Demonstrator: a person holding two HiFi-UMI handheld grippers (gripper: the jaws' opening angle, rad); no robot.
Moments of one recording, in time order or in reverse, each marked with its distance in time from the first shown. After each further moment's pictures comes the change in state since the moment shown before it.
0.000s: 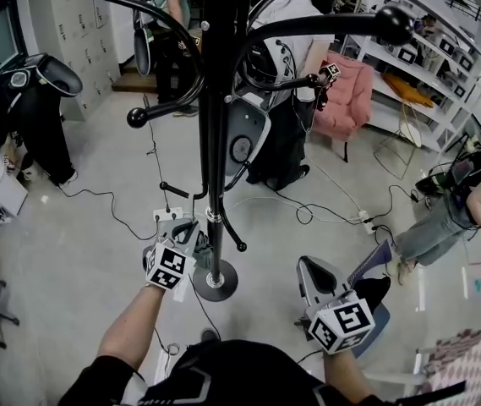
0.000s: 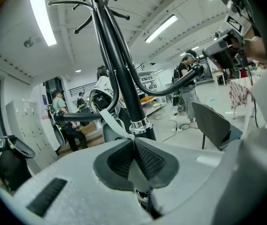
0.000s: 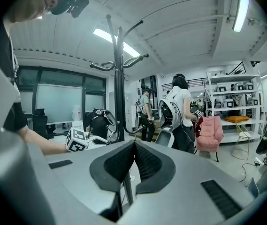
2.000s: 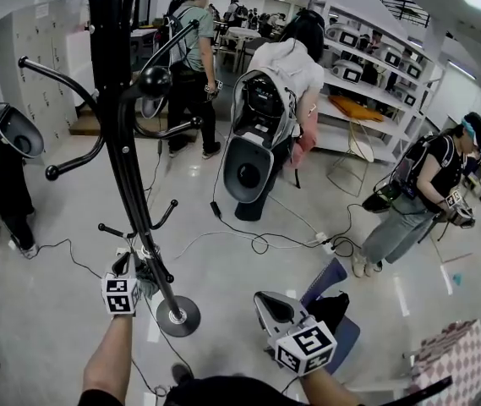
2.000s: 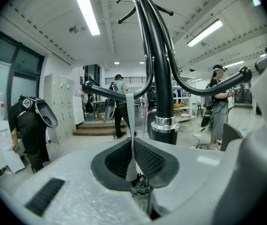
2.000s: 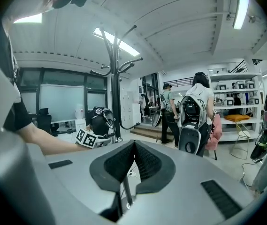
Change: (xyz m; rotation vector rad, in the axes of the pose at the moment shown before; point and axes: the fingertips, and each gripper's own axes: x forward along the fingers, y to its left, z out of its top) left arm 0.015 0.022 -0.019 -0.394 0.008 0.309; right arm -0.061 -0.050 -0.015 -0.011 0.036 0.026
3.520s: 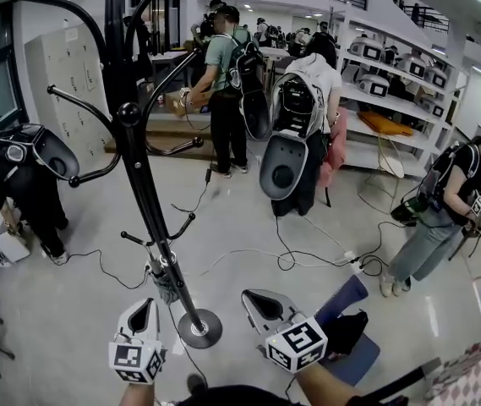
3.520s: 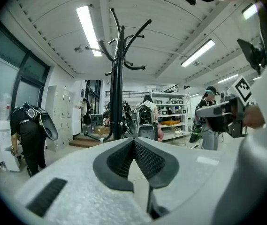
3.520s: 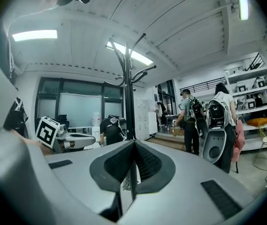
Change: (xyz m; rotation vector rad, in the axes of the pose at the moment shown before) left arm -0.191 -0.116 0.086 -0.033 -0.197 -0.013; right arm 0.016 0.018 0.026 -0.045 -0.128 0.220
